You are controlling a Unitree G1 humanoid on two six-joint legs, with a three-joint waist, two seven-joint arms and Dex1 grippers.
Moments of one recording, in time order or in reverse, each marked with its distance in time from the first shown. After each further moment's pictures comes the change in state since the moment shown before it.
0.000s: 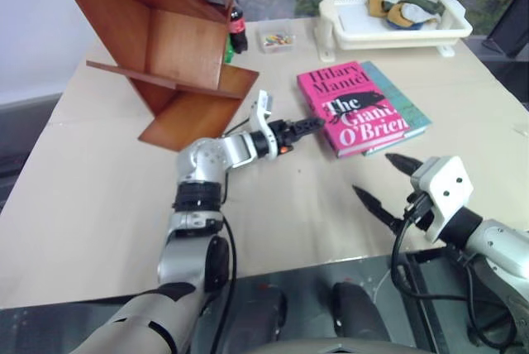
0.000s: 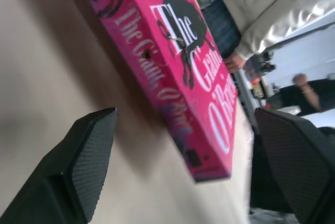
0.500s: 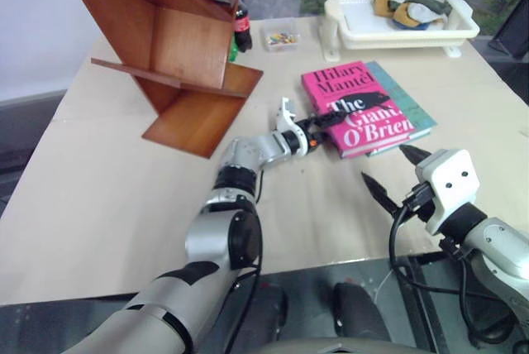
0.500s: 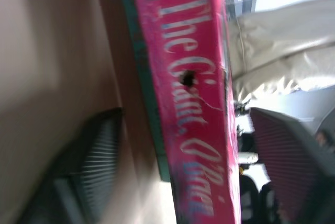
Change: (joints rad) left arm -0.171 -0.134 0.207 0.444 0.001 -0.234 0.112; right arm 0.054 -0.073 0.041 -0.001 0.054 -0.047 -0.217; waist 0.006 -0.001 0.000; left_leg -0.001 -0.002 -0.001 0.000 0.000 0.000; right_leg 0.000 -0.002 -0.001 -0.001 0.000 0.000
